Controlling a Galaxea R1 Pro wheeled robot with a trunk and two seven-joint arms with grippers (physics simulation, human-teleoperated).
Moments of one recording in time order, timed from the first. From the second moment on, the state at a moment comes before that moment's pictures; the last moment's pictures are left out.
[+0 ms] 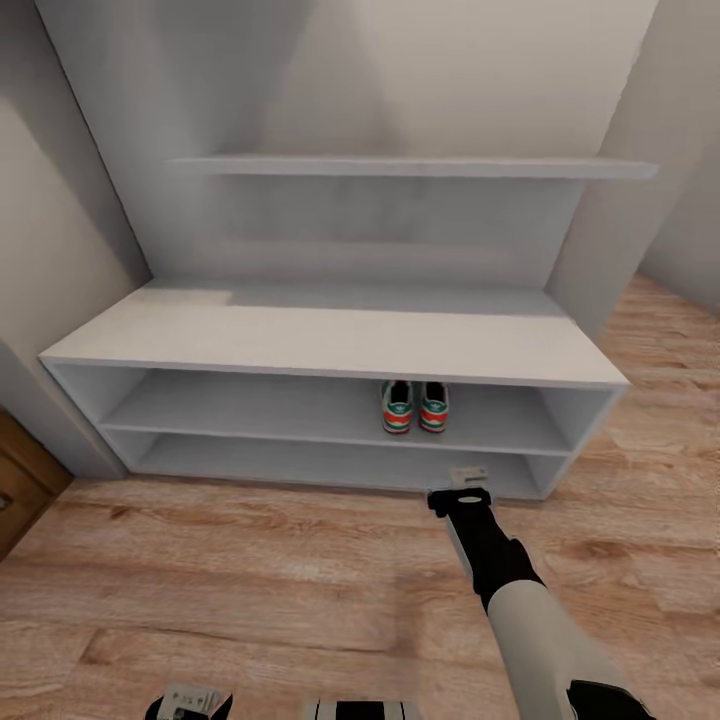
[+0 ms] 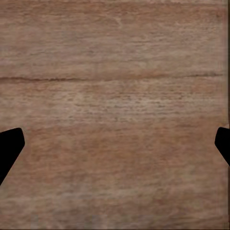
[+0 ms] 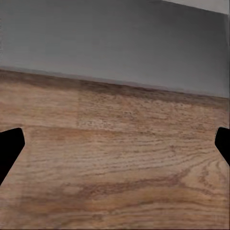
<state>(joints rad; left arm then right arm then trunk) -0.21 0.11 0.21 -0.47 -0.15 -0.29 -0.36 -0.75 0.17 -0.18 -0.66 0.35 0.40 -0.15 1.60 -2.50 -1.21</state>
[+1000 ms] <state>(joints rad) -0.20 0.11 0.22 -0.45 -0.02 -0.30 -0.34 -0.59 0.00 -0.17 -0.03 0.35 -0.38 -0.13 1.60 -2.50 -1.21</state>
